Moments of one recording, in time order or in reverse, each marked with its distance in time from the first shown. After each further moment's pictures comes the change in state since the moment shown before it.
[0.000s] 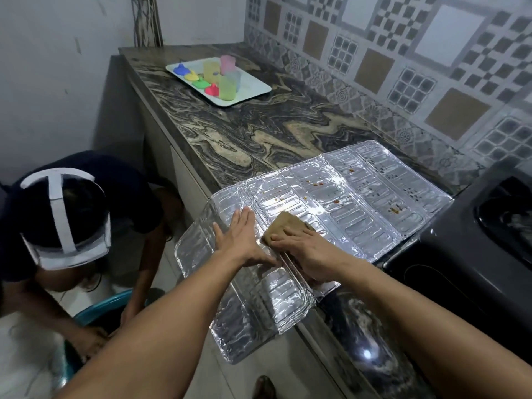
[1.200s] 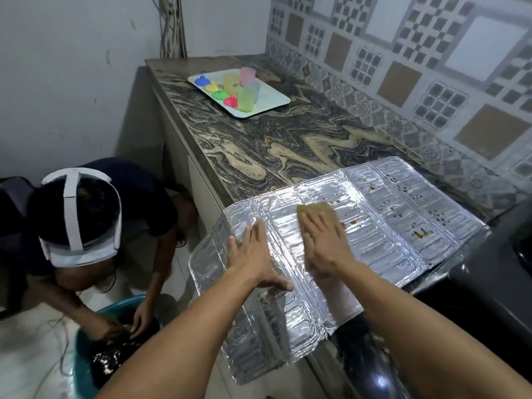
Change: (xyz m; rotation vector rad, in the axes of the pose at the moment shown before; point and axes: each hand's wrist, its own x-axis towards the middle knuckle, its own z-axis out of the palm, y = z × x) left_hand -0.001 0.010 -0.007 -0.071 -0.023 -0.010; right_hand 0.053 0.049 0.006 -0.060 0.206 0.387
